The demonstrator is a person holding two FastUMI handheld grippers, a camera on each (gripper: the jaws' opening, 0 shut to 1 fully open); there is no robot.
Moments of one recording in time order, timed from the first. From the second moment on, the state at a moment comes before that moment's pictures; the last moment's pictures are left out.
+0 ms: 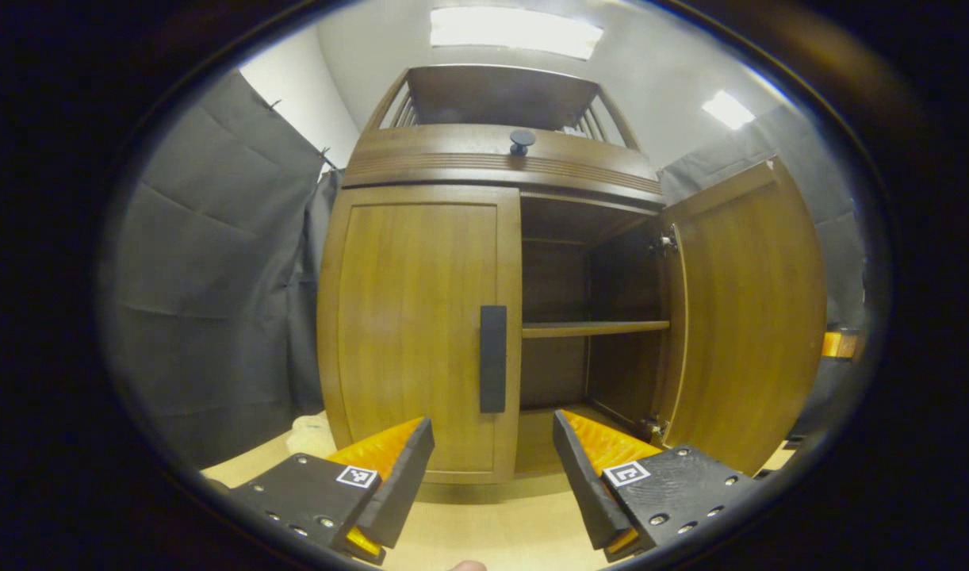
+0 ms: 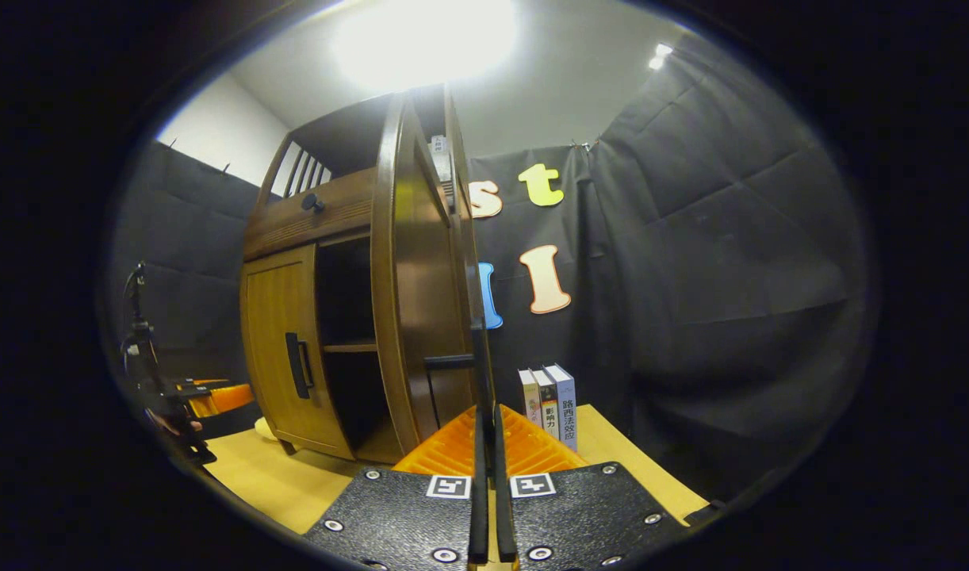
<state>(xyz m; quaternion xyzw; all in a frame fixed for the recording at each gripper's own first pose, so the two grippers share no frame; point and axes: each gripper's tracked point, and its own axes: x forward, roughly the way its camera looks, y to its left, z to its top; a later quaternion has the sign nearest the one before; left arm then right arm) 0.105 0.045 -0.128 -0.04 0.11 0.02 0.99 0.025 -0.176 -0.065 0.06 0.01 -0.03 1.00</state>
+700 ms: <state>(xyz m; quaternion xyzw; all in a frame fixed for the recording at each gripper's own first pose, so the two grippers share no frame) 0.104 0.066 -0.131 -0.06 0.11 0.07 0.99 -0.055 -0.195 -0.038 0.03 0.00 -0.07 1.00</state>
